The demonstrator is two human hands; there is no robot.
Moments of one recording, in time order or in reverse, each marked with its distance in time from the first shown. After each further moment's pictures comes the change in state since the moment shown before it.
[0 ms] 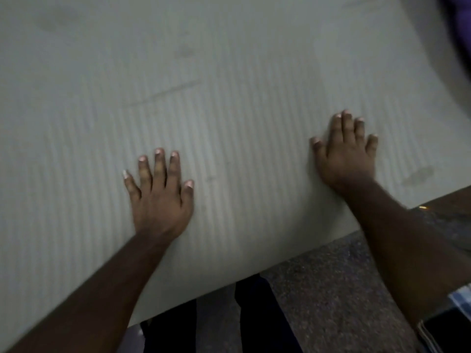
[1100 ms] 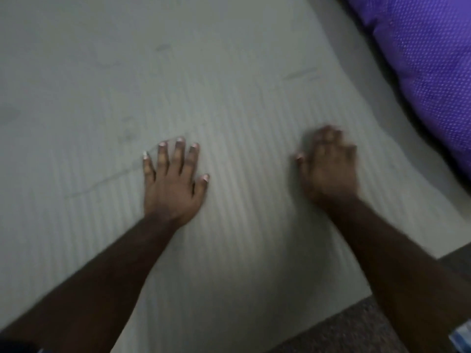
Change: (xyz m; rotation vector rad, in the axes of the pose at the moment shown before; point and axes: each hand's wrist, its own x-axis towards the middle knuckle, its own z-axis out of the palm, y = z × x) left_hand 0.180 0.137 -0.028 0.091 0.069 0.237; right_hand 0.125 0.048 -0.031 0.045 0.089 -0.081
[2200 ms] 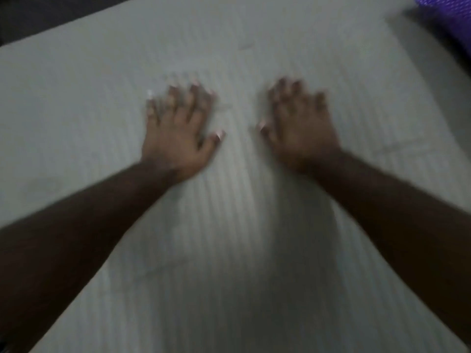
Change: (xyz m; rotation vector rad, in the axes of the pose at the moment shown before) left_hand 0.230 -0.124 -0.050 0.046 0.085 0.066; right_hand 0.240 -0.184 -0.008 -0.038 0.029 -0.377
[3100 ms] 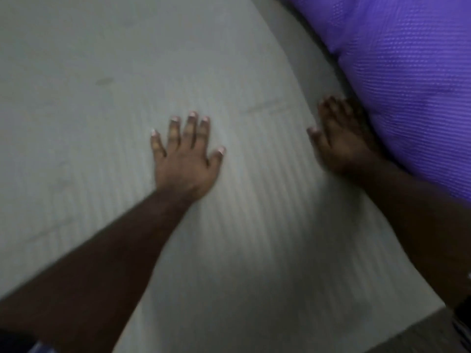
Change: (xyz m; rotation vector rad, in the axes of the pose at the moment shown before) left_hand -0.068 0.250 0.026 -0.085 -0.099 -0.096; right_hand -0.196 0.267 -0.004 0.027 -0.089 0.286
